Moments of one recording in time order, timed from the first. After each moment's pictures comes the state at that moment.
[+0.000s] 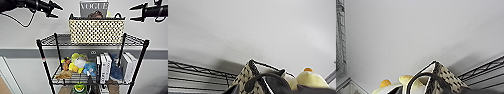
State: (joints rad) left arm -0.59 2.43 -2.01 -0.67 0.74 -0.32; right arm 0.51 2.26 -1.78 0.73 -0.47 0.40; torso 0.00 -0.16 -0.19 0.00
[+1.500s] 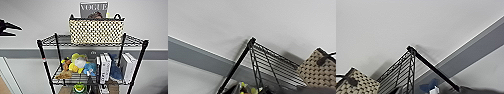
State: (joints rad) left arm -0.57 1.79 -1.67 -0.44 0.93 -0.32; right arm 0.45 1.74 -1.68 0.47 -0.78 0.42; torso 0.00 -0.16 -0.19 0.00
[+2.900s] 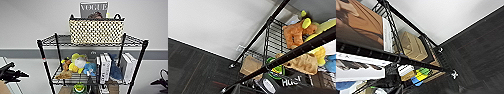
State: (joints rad) left arm 0.17 1.71 -1.58 -0.34 0.73 -0.26; right arm -0.36 1.80 -1.64 0.39 -0.63 0.38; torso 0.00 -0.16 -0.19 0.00
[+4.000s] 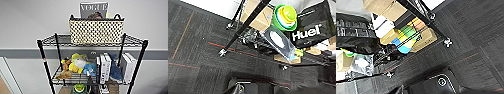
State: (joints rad) left arm 0.74 1.89 -1.57 -0.34 0.43 -0.14; right arm -0.93 1.95 -1.61 0.39 -0.23 0.27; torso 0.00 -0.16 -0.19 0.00
